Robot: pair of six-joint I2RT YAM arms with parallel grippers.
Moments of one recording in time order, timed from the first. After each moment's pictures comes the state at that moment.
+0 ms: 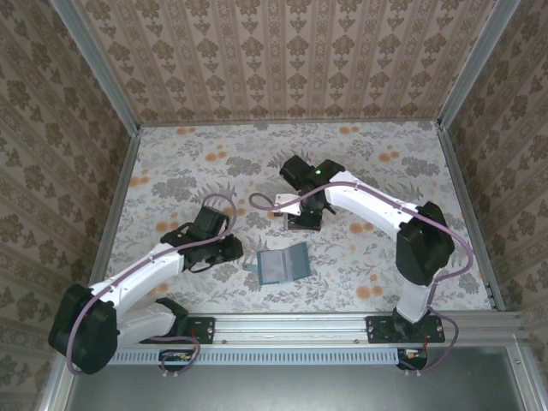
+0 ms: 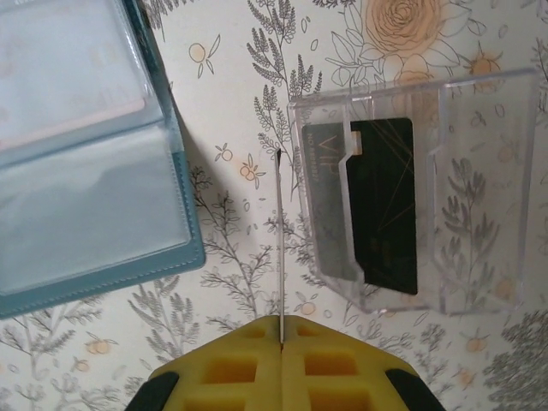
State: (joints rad) left arm -0.59 1.10 0.56 -0.53 0.20 -0.68; right arm 0.68 1.83 1.56 -1.12 0.00 -0.72
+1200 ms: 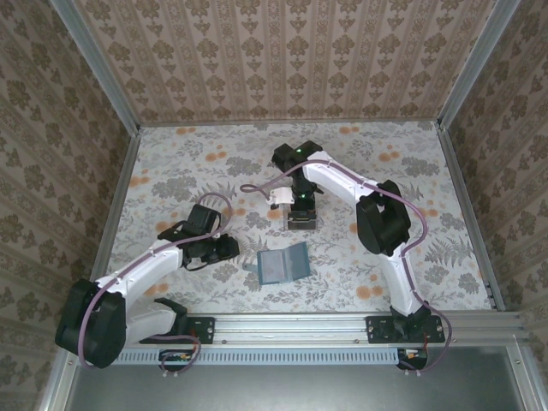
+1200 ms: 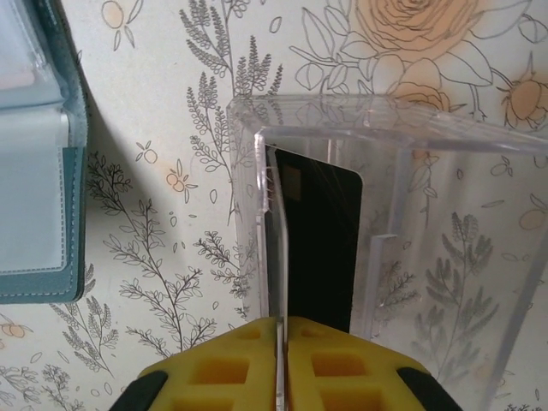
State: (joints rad) left arm -0.48 1.15 0.55 -0.50 0.30 -0.61; right arm 0.60 2.19 1.93 -1.34 -0.03 -0.91
